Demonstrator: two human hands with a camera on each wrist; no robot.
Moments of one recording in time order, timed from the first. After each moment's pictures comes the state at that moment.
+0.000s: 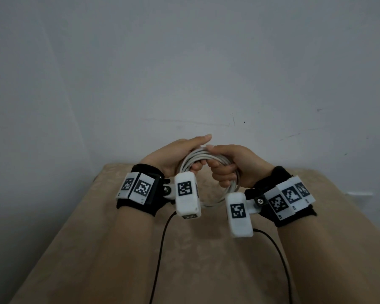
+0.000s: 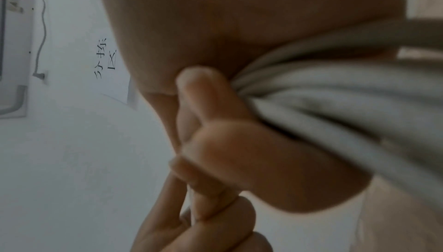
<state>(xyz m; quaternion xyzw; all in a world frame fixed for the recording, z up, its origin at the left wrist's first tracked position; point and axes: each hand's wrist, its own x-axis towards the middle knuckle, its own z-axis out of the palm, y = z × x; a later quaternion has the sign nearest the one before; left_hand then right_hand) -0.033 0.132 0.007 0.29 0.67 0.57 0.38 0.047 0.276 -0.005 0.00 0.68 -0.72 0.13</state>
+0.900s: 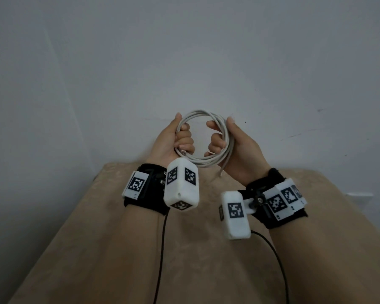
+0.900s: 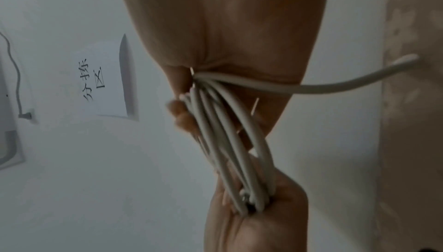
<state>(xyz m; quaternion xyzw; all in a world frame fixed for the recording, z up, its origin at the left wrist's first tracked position) -0.058 0.141 0.005 0.11 0.34 0.85 0.38 0.038 0.264 -0.004 -0.06 0.48 -0.87 -0.08</state>
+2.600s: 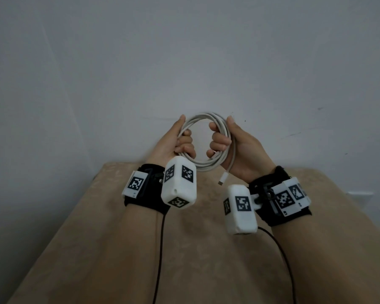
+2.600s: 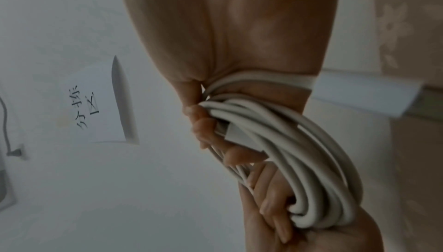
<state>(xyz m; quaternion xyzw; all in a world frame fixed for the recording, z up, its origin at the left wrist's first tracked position) -0.060 0.145 -0.002 0.06 0.39 0.82 0.41 0.035 0.273 -0.007 -0.07 0.45 -0.89 -0.04</state>
